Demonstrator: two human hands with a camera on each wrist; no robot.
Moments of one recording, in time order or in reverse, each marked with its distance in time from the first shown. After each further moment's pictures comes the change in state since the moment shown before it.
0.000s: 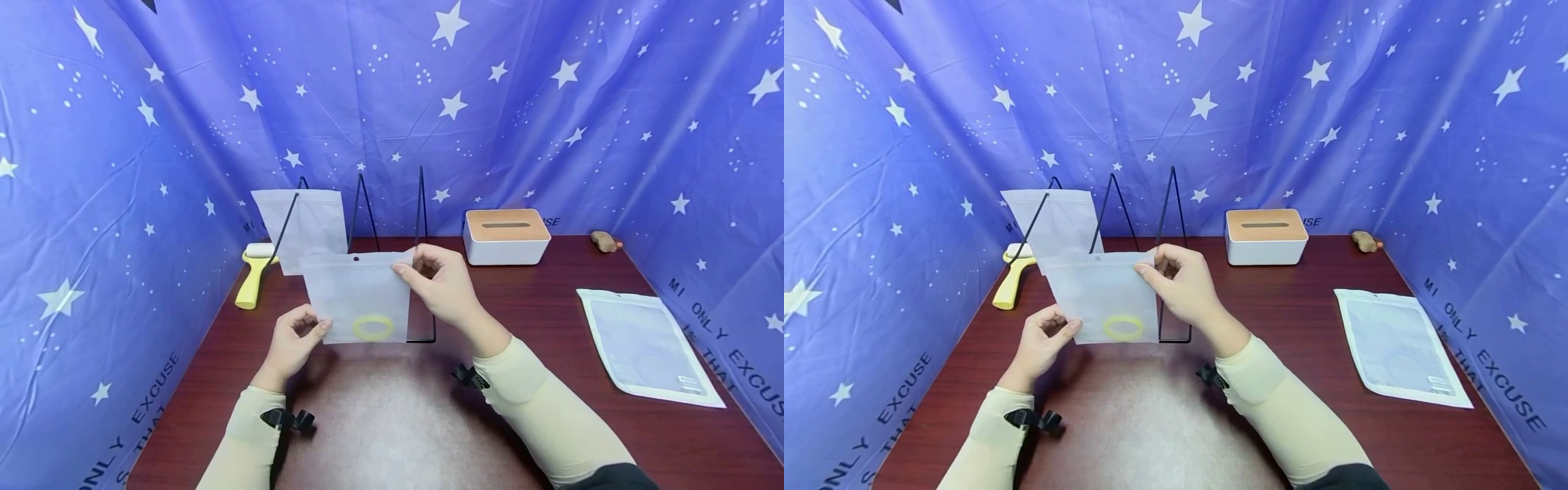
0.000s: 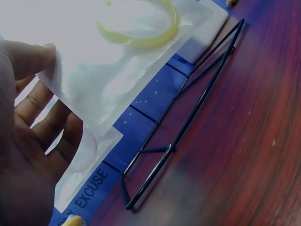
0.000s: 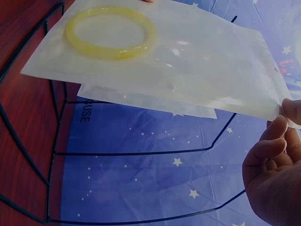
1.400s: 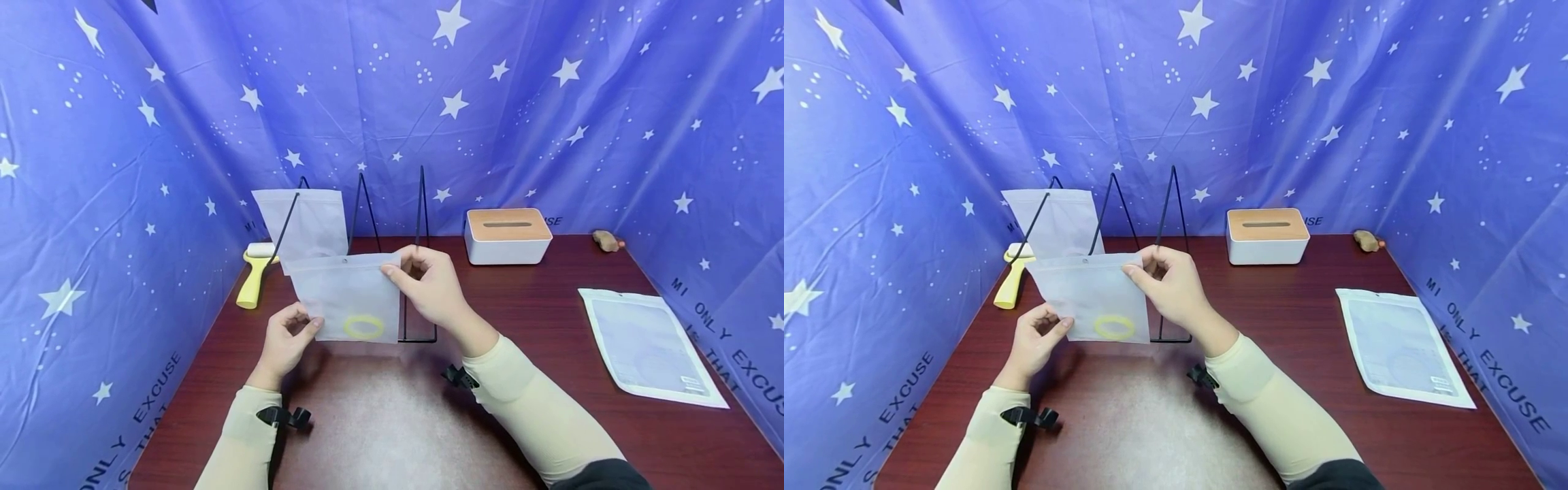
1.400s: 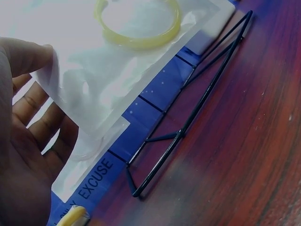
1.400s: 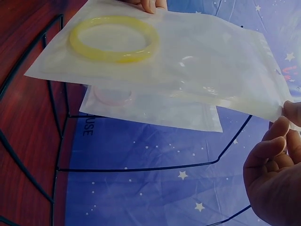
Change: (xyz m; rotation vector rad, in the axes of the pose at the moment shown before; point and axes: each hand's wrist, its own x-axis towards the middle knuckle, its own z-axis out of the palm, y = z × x) left_hand 0.000 -0.007 -0.013 -0.011 0.042 0.006; right_hand 0.002 0.004 0.017 0.028 -0.019 -0.033
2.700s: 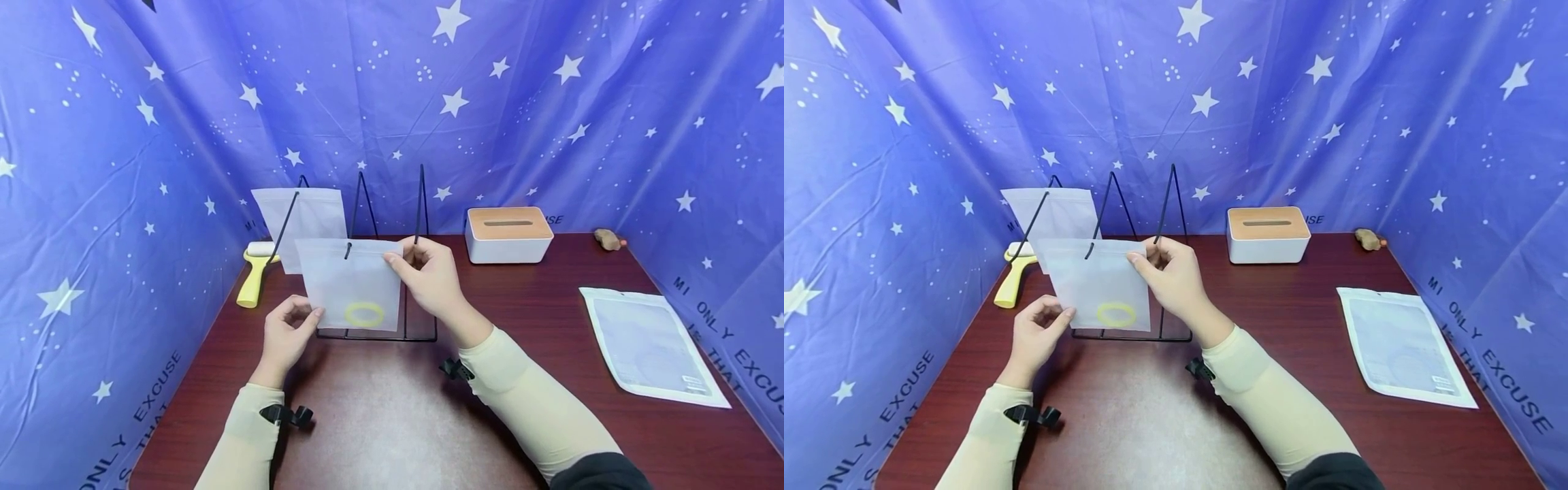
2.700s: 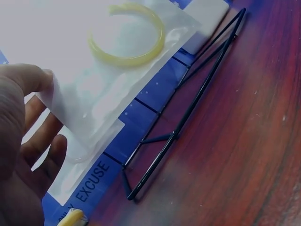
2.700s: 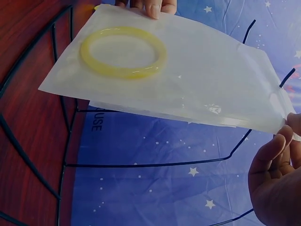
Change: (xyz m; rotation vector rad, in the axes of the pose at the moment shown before) left_hand 0.006 0.003 0.007 0.185 0.169 -0.042; right_hand 0.011 0.015 0.000 -0.037 0.107 0.011
